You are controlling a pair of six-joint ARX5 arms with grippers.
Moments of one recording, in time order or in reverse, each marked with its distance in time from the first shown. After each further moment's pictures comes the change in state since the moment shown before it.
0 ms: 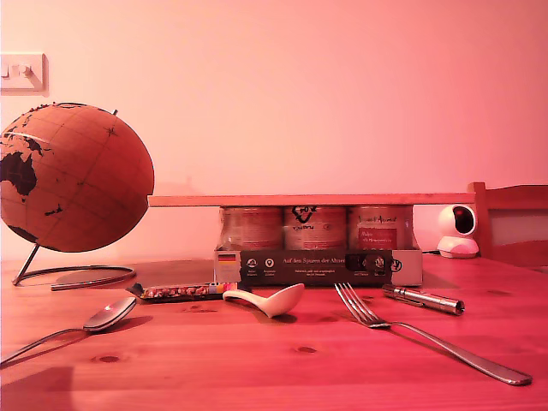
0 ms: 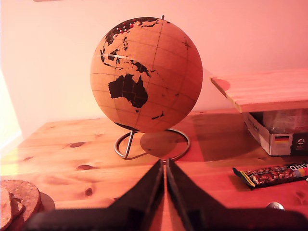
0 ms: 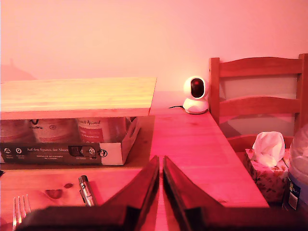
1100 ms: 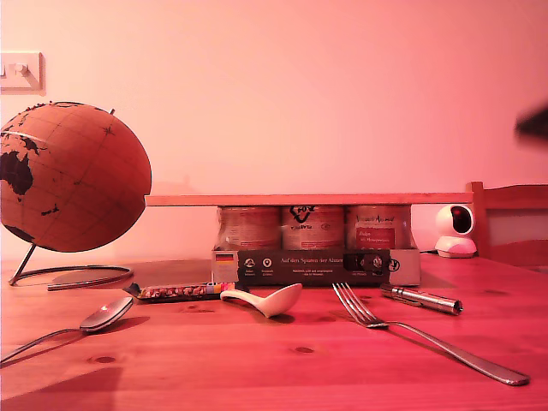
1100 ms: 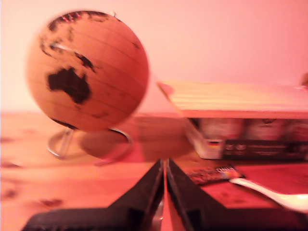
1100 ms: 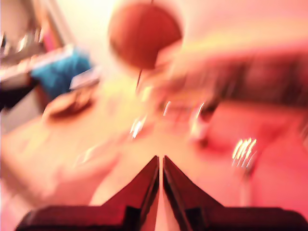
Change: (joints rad) left arm -0.001 -0.004 -0.013 -0.024 0.239 -0.175; right arm 0.391 0.000 0.006 -0.168 -0.443 0.207
